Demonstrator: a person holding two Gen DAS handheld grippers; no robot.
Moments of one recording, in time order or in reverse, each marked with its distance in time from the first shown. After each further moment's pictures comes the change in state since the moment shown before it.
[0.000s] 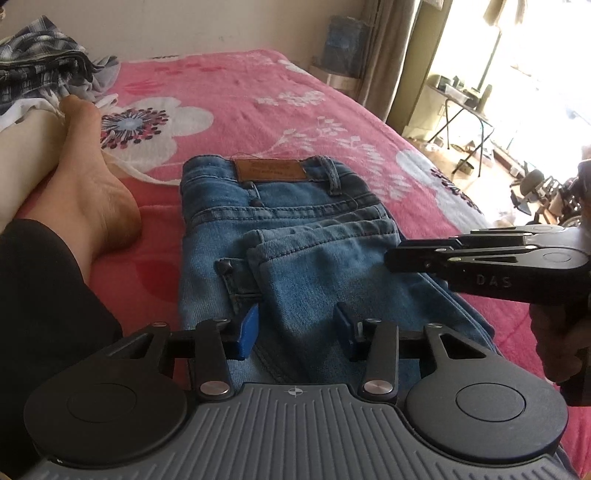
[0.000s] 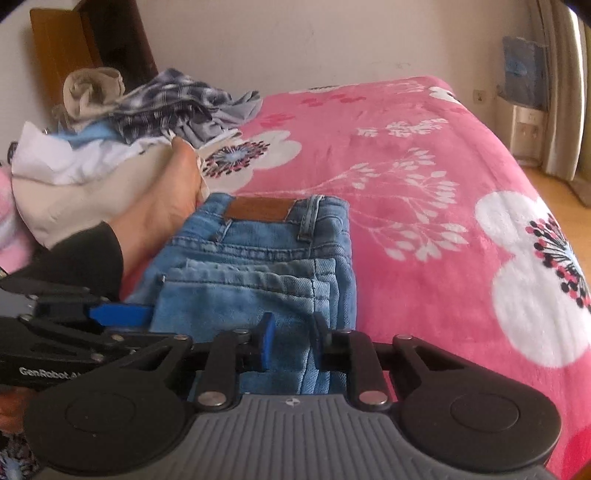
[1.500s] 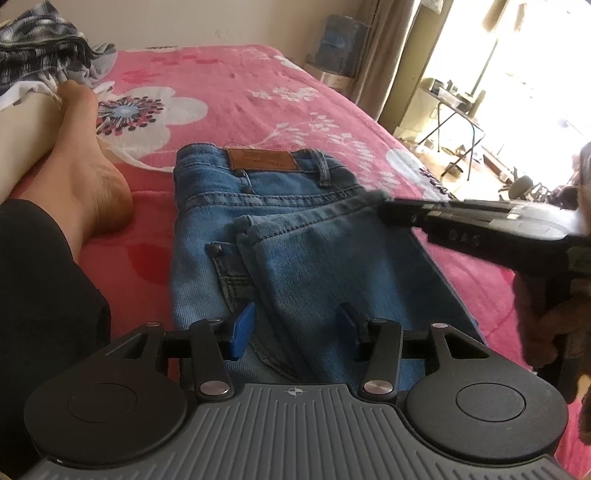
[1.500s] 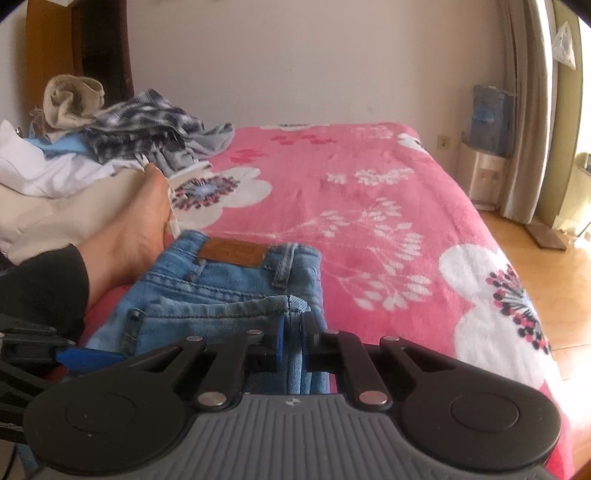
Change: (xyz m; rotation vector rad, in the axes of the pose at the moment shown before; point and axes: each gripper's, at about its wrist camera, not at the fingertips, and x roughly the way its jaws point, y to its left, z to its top) left arm 0.002 0.001 -0.004 -0.044 0.019 -0.047; right arm -0.005 0.016 0.013 -0.051 -0.104 -0.158
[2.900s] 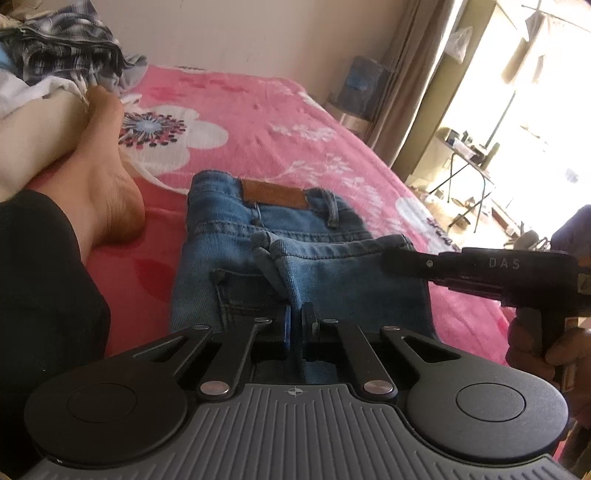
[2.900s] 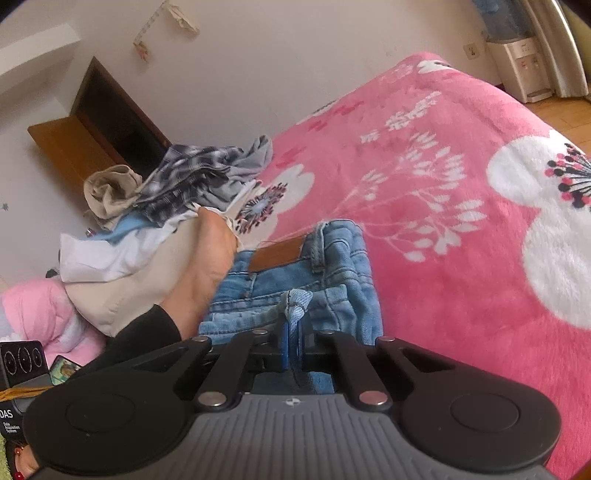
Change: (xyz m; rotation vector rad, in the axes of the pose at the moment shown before) left arm -0.013 -0.002 -0.002 -0.118 -0.141 0.008; right arm 0.012 -0.066 -0.014 0.395 0.026 0.419
